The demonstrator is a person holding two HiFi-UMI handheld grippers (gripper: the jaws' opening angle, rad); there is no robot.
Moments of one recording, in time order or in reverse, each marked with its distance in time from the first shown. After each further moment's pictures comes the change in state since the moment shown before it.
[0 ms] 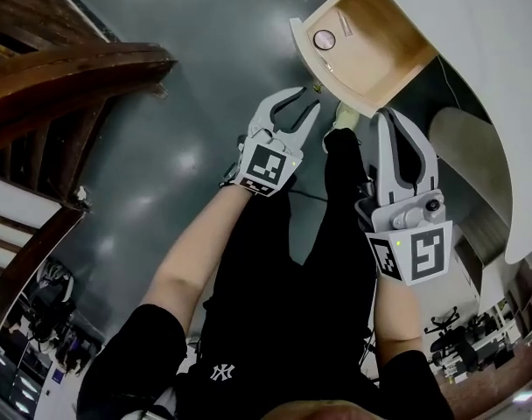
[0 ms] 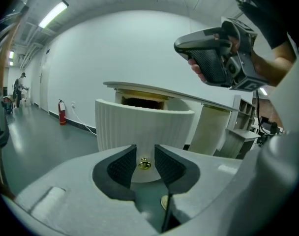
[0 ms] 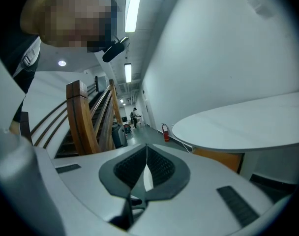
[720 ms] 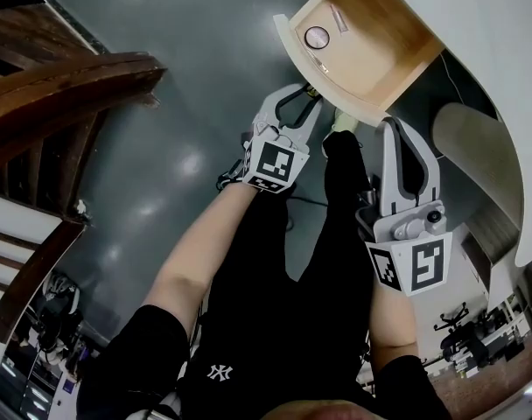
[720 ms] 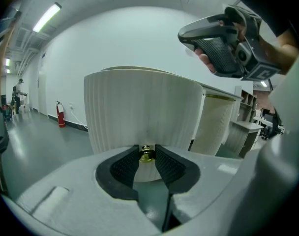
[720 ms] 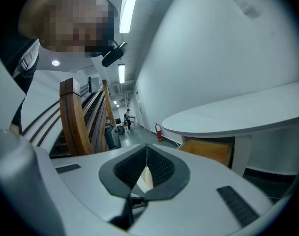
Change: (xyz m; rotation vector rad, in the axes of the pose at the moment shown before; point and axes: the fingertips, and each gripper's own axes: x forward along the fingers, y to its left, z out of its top) left arm 0.047 0.003 -0.042 0.055 0.016 0.014; right arm -0.006 -0.027 -0.044 0.031 -0.022 -0.080
